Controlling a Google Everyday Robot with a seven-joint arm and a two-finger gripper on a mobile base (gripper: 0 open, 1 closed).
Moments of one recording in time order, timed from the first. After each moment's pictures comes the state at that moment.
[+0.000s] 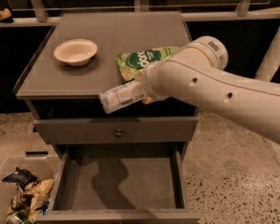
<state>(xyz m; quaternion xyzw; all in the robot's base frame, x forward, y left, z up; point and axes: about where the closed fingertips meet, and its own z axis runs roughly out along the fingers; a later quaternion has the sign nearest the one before) 0.604 -0.037 0.832 -0.77 0.51 -0.21 0.33</state>
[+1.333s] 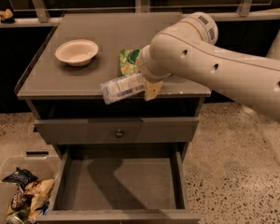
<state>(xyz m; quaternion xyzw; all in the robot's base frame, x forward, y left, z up) 0.647 -0.032 0.855 -0.77 0.51 -0.21 0.32</state>
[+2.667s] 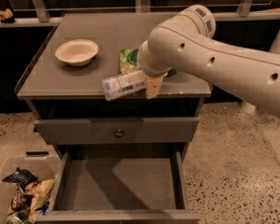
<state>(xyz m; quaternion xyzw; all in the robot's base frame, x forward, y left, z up) 0.661 -0.034 0.860 -0.76 0.53 -0.21 0.32</state>
